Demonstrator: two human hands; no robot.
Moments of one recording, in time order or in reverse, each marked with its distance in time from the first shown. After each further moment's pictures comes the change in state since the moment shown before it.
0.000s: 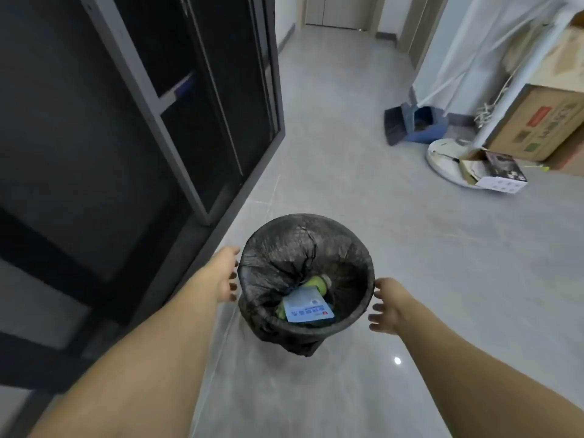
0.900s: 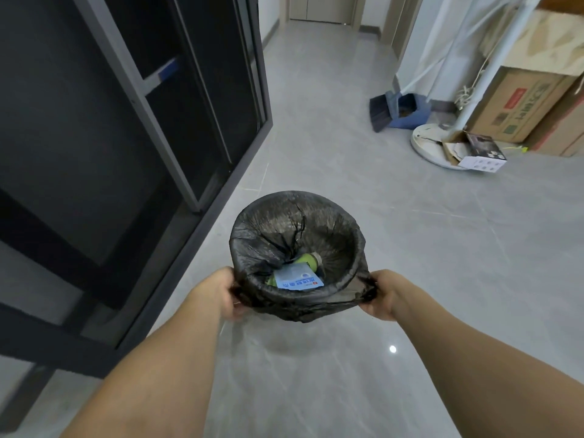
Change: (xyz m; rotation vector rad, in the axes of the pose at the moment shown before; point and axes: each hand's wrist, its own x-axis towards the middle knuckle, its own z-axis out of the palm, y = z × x) left_hand -0.013 -0.071 0.017 -0.022 0.037 -0.137; right_hand 0.000 0.037 -0.020 0.114 0.003 0.011
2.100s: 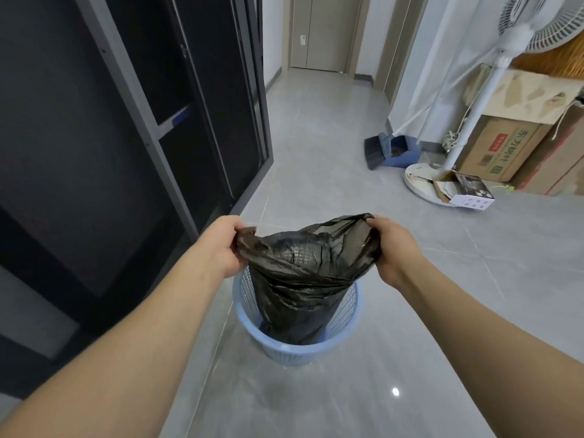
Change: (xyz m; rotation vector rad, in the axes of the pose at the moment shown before) left_hand -0.120 0.098 0.021 -0.421 -0.189 0.439; right_hand -0.069 -0.100 0.032 0.173 -0.191 -0.712
